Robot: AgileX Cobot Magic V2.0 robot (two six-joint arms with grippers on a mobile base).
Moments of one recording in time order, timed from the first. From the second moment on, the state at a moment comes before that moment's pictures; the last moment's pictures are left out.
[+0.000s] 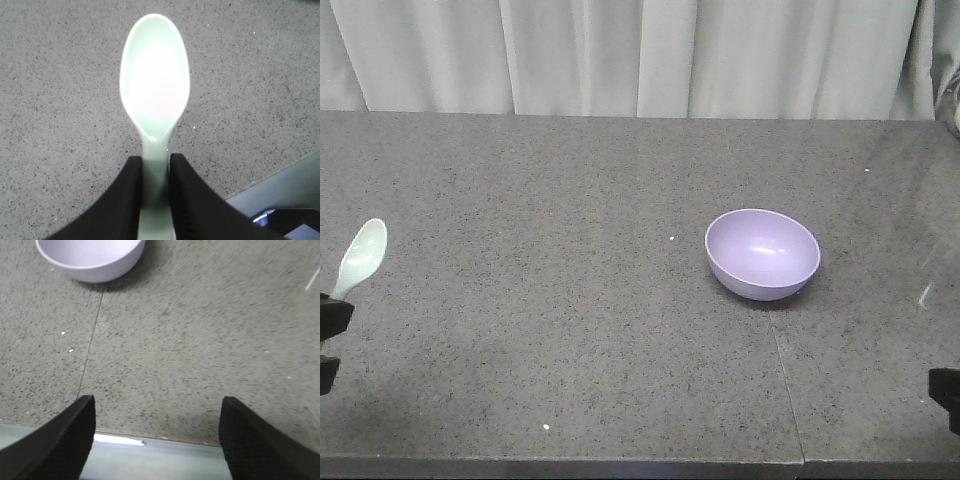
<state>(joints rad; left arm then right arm) -0.23 0.87 -0.89 -0.14 0.92 0.22 -0.04 0.69 -0.64 0.20 0.88 -0.15</state>
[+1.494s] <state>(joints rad) -0.23 0.86 -0.89 -0.14 0.93 0.22 0.04 1.93 -1.51 0.25 0.89 -0.24</state>
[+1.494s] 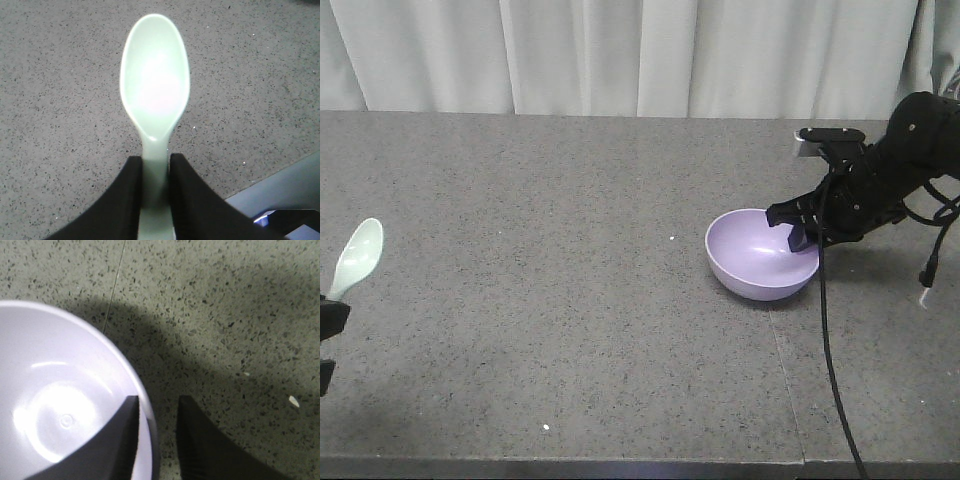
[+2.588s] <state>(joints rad) -0.23 0.86 -0.89 -0.14 0.93 0.22 0.21 1.32 -1.10 0.37 0.88 -0.26</state>
